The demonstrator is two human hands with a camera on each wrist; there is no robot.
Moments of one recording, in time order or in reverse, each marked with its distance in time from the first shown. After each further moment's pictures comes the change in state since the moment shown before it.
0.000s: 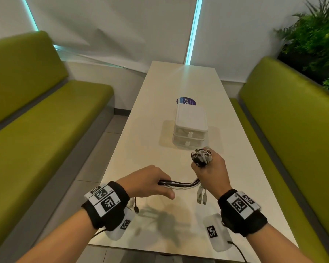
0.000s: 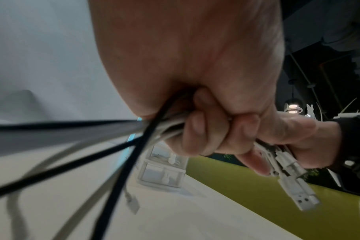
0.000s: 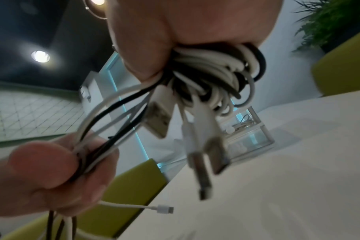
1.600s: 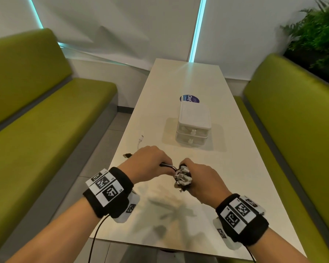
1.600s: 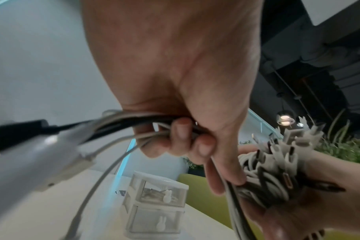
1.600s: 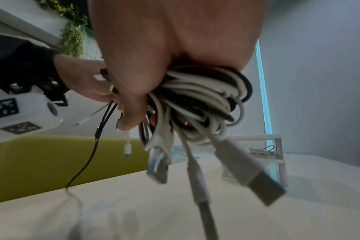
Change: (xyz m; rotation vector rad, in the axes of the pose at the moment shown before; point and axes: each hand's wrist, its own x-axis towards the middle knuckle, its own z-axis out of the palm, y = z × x) left_hand 0.002 0.010 -0.029 0.323 0.223 0.041; right_hand -0.017 -0.005 0.008 -0.550 -0.472 -0.229
